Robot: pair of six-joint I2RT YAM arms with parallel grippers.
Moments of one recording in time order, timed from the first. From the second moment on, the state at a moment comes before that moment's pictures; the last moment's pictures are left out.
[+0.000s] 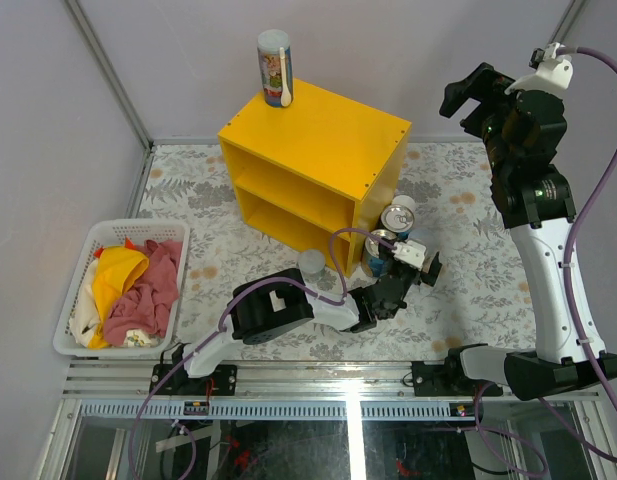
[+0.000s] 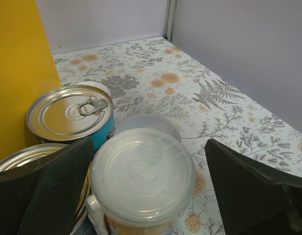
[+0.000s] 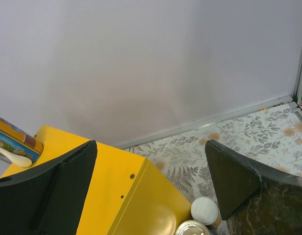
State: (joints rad) left arm -1.24 2.28 1.34 1.08 -0.75 -0.02; right arm 0.18 1.28 1.70 -0.42 0.21 0.41
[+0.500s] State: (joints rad) left arm -1.24 2.27 1.34 1.04 -0.74 -0.04; right arm 0.18 1.26 1.68 -0.40 0.21 0.42
